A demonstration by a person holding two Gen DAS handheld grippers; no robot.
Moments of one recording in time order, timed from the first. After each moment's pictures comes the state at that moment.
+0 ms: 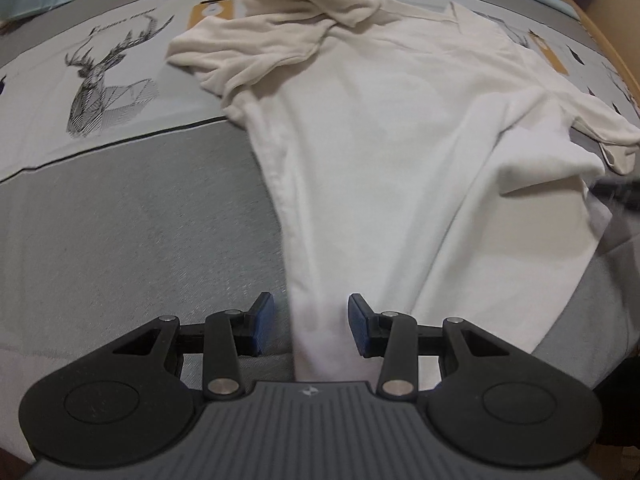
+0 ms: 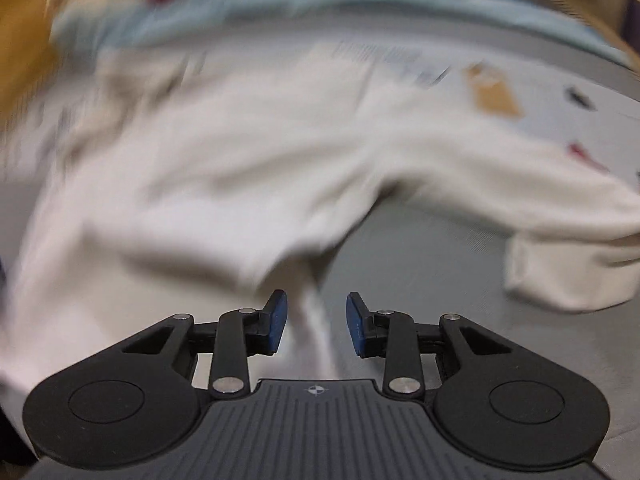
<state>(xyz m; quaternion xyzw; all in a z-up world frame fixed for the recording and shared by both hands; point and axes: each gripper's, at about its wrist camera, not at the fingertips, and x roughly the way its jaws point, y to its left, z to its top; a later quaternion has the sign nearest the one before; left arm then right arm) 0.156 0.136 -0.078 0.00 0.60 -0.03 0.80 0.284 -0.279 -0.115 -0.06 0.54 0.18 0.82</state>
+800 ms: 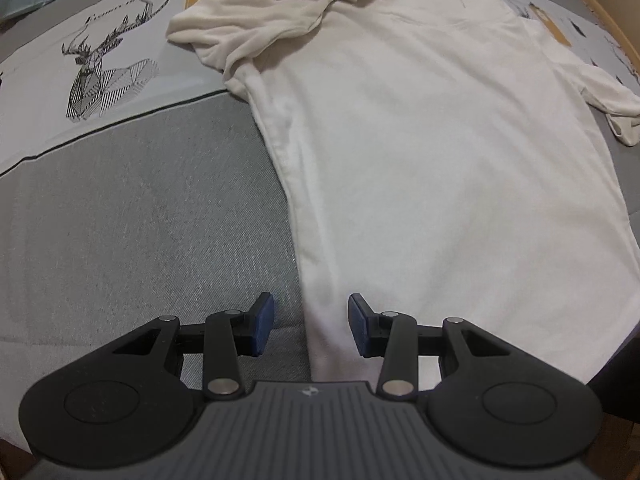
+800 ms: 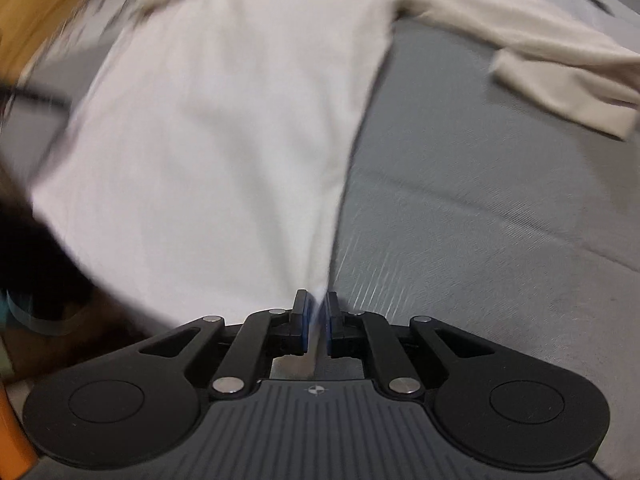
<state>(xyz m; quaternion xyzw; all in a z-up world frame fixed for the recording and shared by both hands) 0.151 0.136 -0.088 0.03 0.62 -0.03 0.78 0.176 -0.375 -0.089 -0.02 0.61 0.24 0.75</state>
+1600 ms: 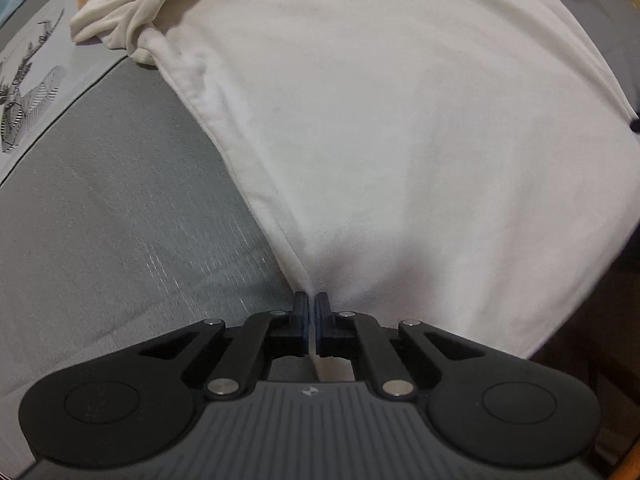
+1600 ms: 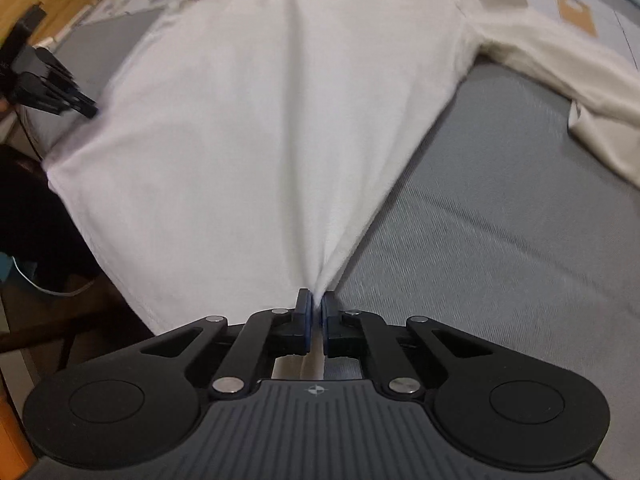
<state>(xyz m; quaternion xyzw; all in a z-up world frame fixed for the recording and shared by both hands) 0.124 0.114 -0.124 0.16 0.66 -0.14 0.72 0.163 -0.350 -0.095 -0.09 0.61 0.31 0.72</state>
